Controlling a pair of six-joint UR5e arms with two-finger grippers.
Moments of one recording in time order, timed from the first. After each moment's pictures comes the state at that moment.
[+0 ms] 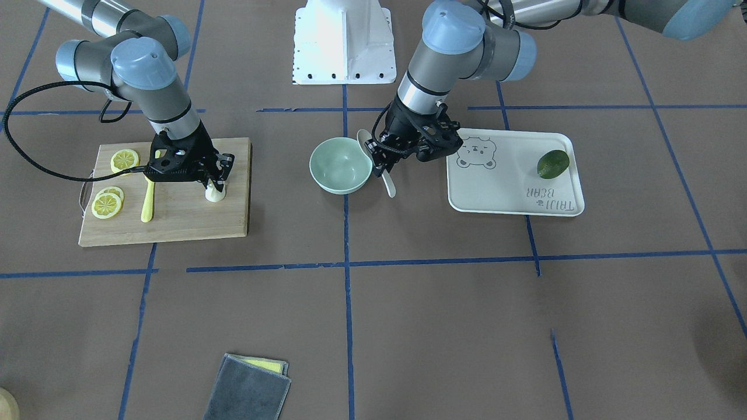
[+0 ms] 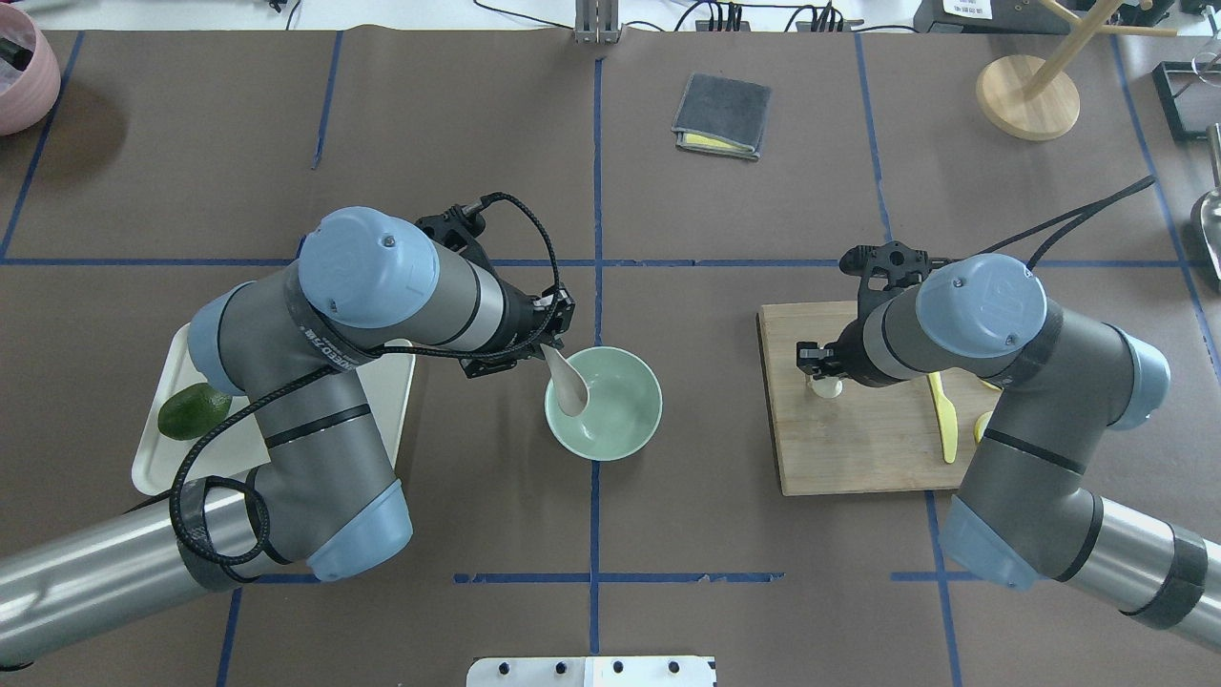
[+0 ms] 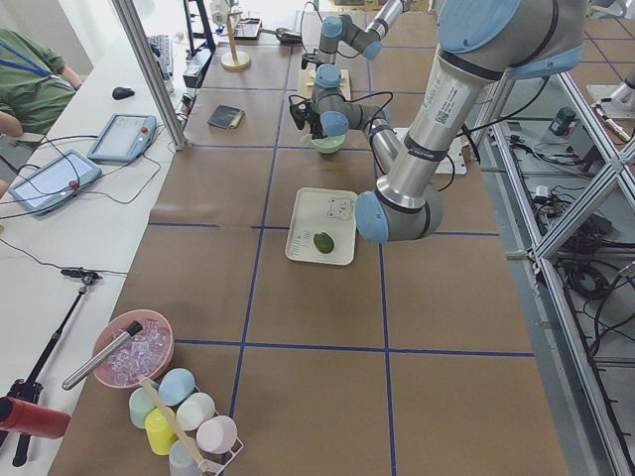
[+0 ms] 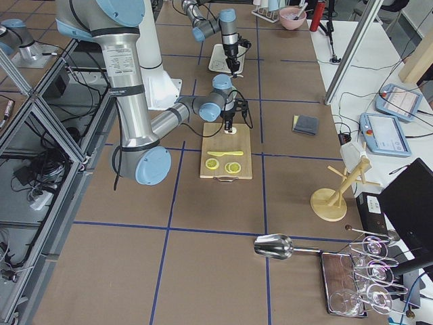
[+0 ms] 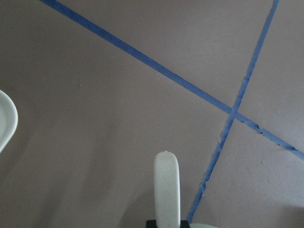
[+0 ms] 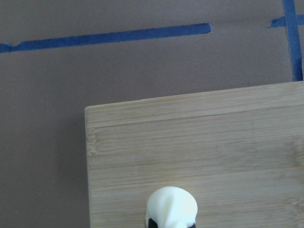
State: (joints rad) left arm -0.52 -2.21 -1.70 -1.92 -1.85 -1.82; right arm 0.60 -1.34 1.82 -1.25 1.85 1.24
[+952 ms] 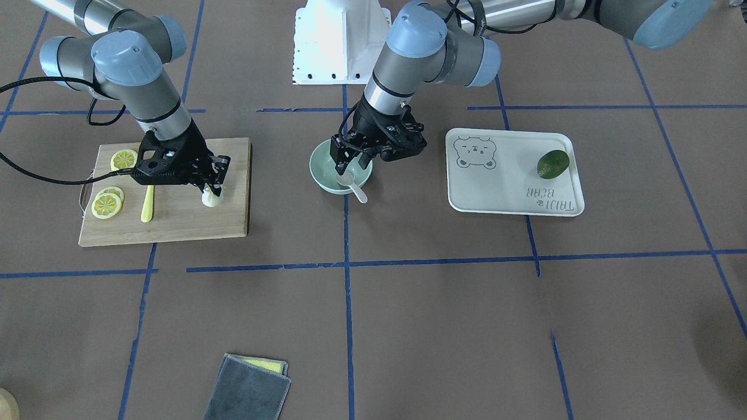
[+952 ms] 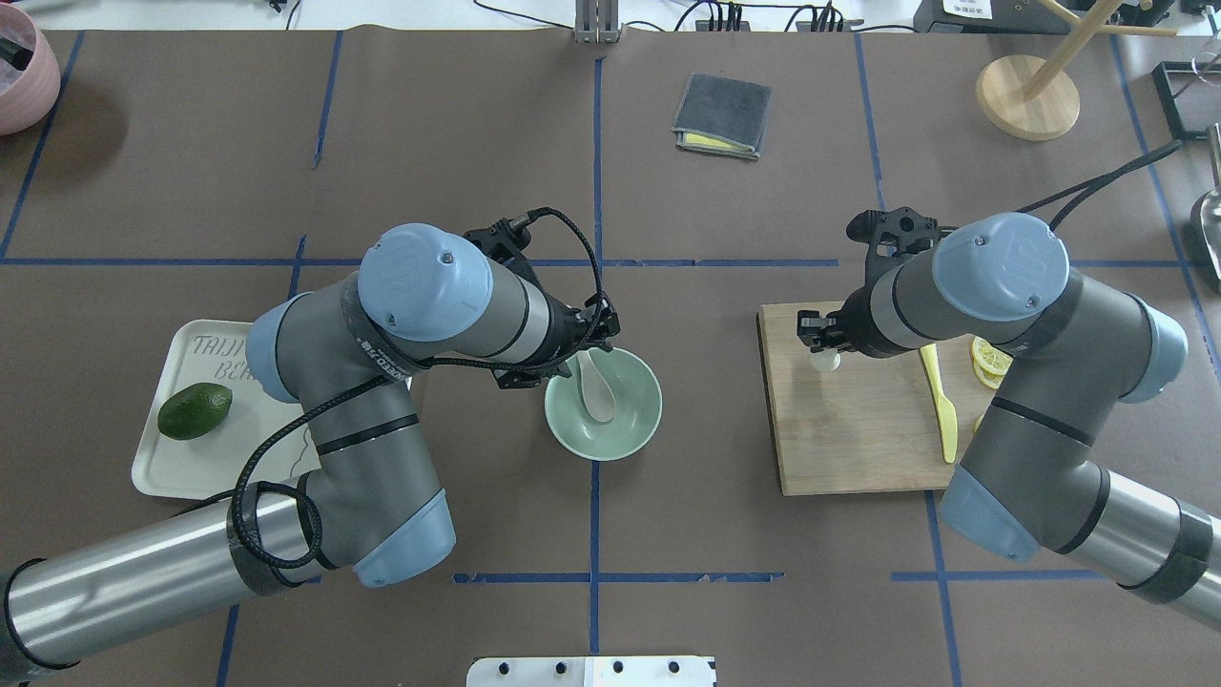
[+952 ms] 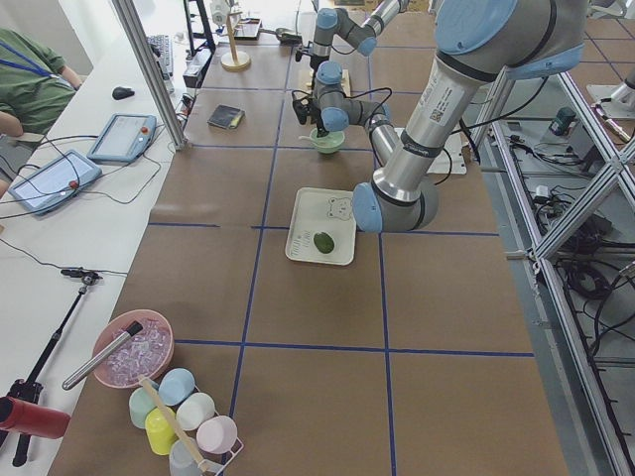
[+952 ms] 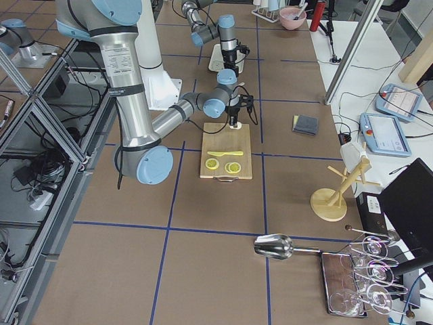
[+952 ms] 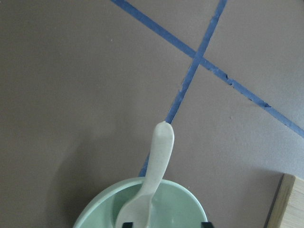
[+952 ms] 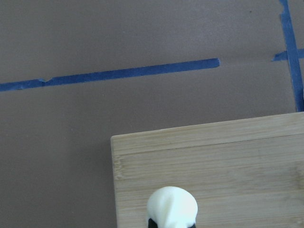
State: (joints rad) left arm -0.51 -2.26 -1.64 -1.94 -1.83 -1.80; right arm 0.64 -1.31 1.84 -1.25 1.88 1.24
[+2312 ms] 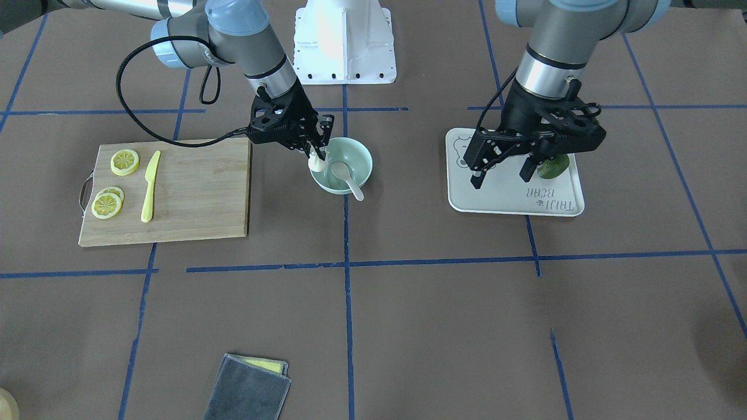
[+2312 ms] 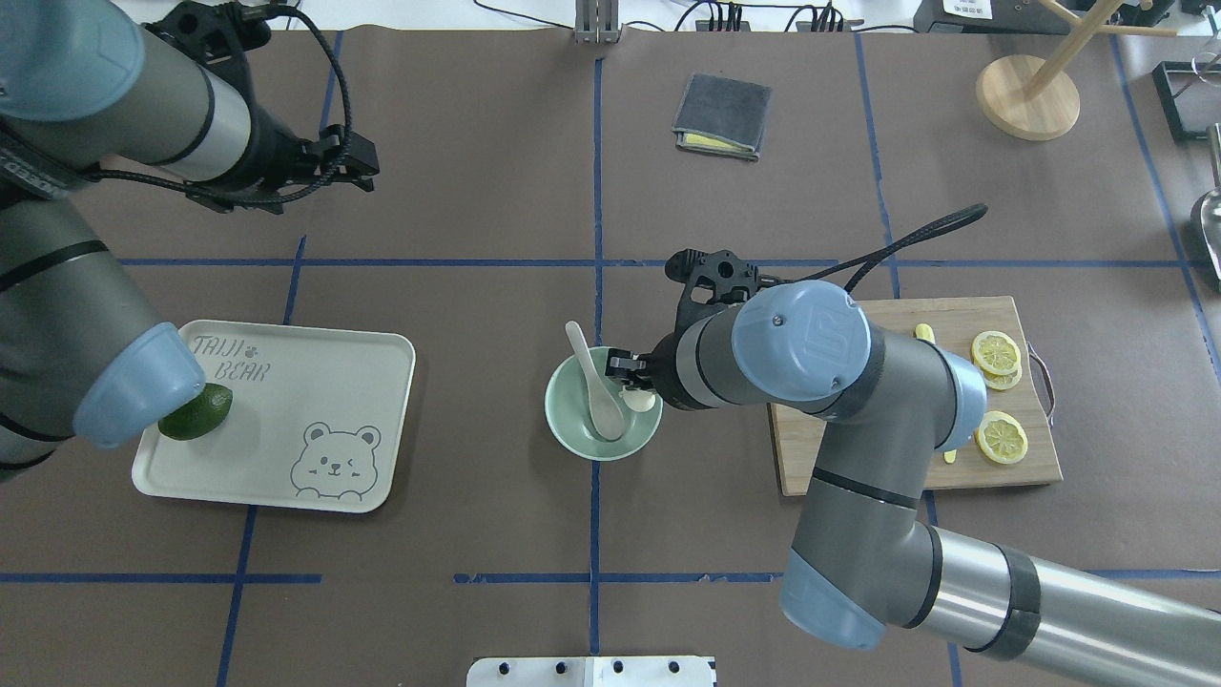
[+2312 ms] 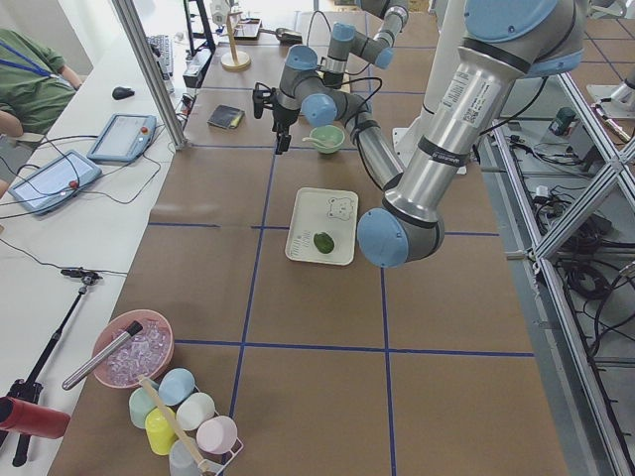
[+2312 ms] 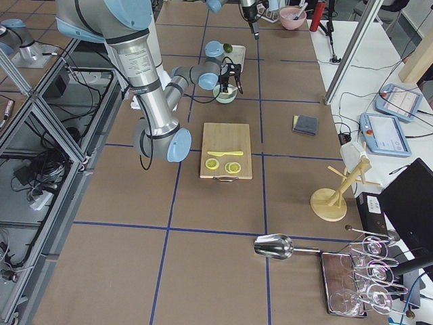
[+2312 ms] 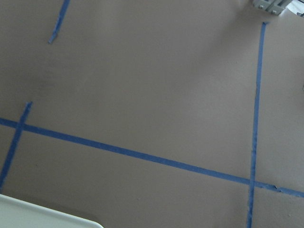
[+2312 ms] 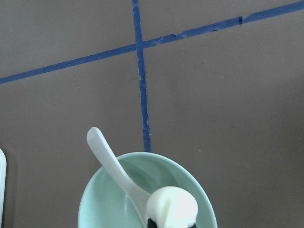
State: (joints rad) left arm -0.86 -2.03 -1.97 -1.59 -1.90 -1.21; right arm 0.44 -1.04 1.80 -1.25 1.75 1.47
